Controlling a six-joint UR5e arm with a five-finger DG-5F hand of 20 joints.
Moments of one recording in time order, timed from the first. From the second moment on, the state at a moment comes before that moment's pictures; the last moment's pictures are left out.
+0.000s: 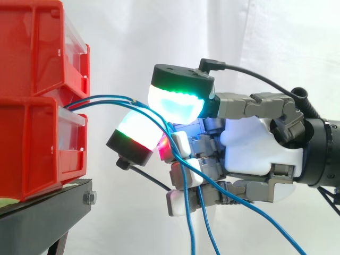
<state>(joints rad) 0.14 -2.32 -1.23 -2.61 -1.36 0.01</state>
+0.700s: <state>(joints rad) 0.14 -2.28 -1.23 -2.74 -1.37 -0.02</state>
